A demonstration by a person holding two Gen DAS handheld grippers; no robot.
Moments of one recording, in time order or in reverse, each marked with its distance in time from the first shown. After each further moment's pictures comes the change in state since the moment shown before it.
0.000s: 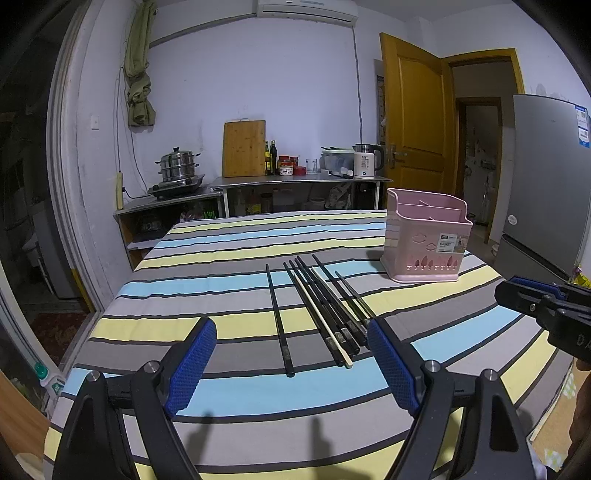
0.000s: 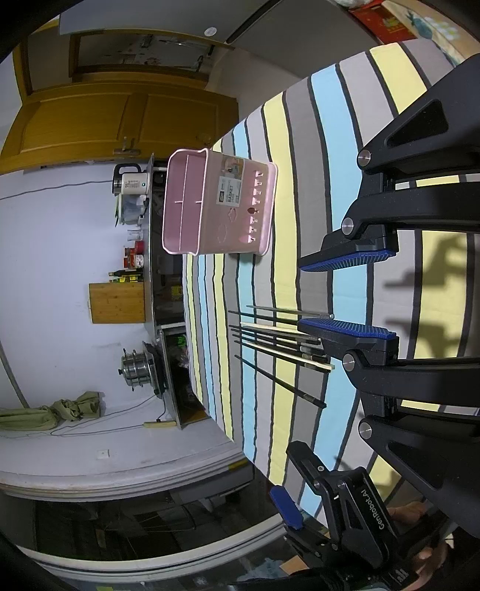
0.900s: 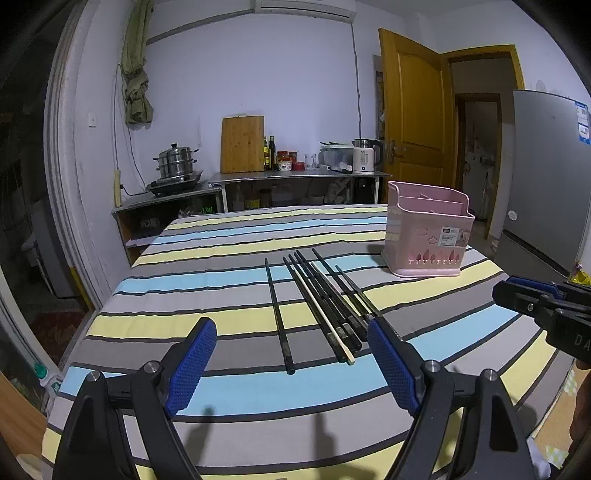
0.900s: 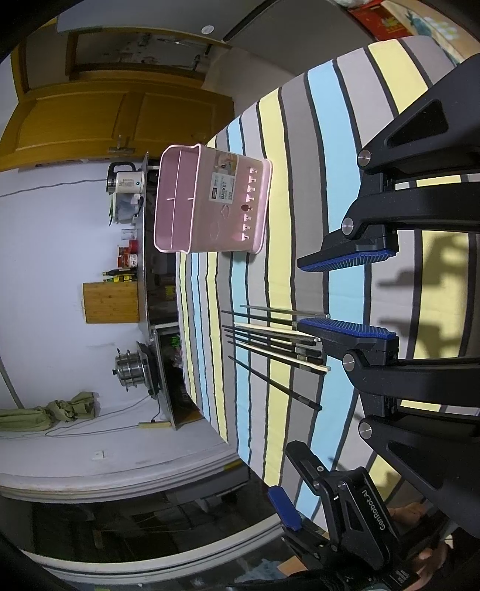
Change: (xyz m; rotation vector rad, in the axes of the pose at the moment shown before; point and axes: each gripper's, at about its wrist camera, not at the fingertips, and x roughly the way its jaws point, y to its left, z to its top) left arm 0.009 0.004 -0.004 0.004 0.020 -0.006; right arm 0.011 0.001 -0.003 -0.001 0.027 -0.002
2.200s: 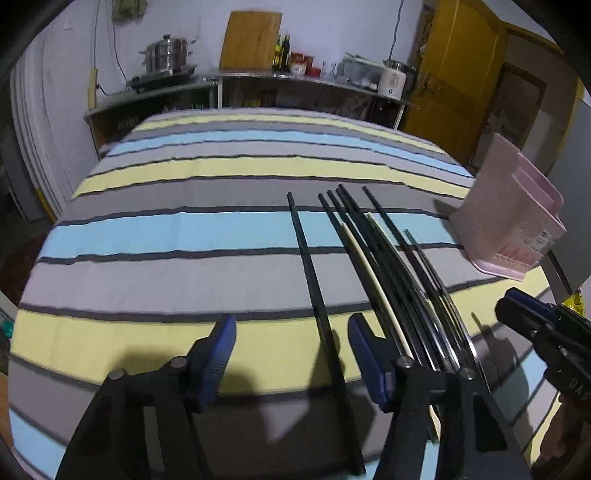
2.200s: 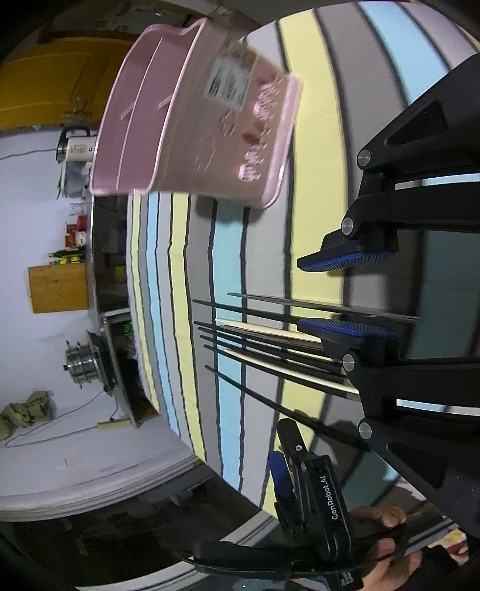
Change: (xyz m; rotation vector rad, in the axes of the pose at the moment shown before) left arm 0.191 0.065 0.030 -0.143 0.418 -0.084; right arm 0.154 -0.002 0.047 -0.004 0.225 0.085
